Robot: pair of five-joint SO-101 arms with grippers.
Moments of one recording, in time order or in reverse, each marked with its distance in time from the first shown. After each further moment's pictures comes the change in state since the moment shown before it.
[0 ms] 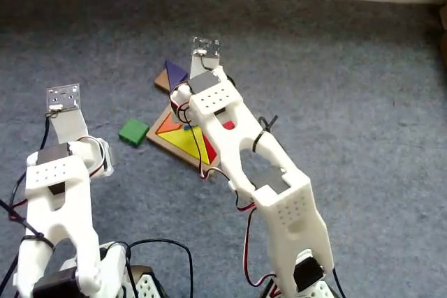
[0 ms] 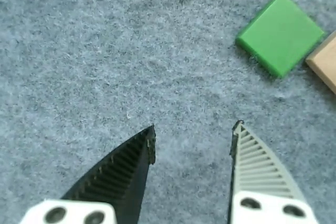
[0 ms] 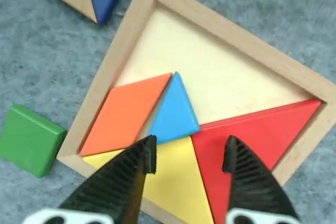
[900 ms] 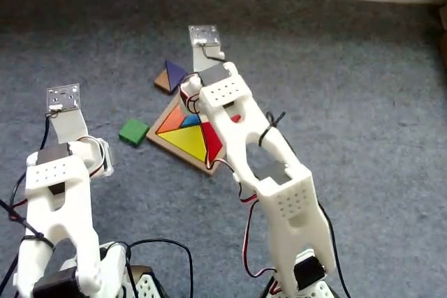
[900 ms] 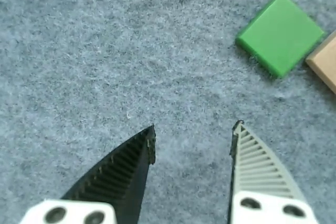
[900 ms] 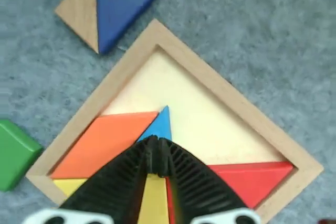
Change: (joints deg) left arm 0.0 0.0 0.0 0.0 0.0; right arm 4.0 4.6 -4.1 -4.6 14.4
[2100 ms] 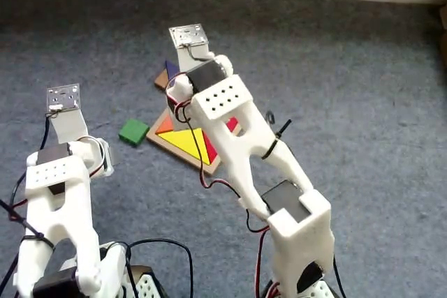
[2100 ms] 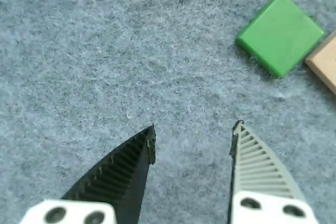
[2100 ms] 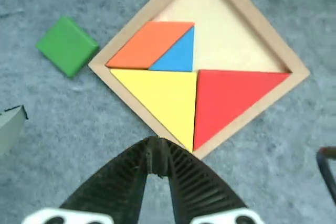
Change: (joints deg) left arm 0.0 0.0 0.0 0.0 0.0; right arm -6.2 -19.3 0.8 25.3 0.4
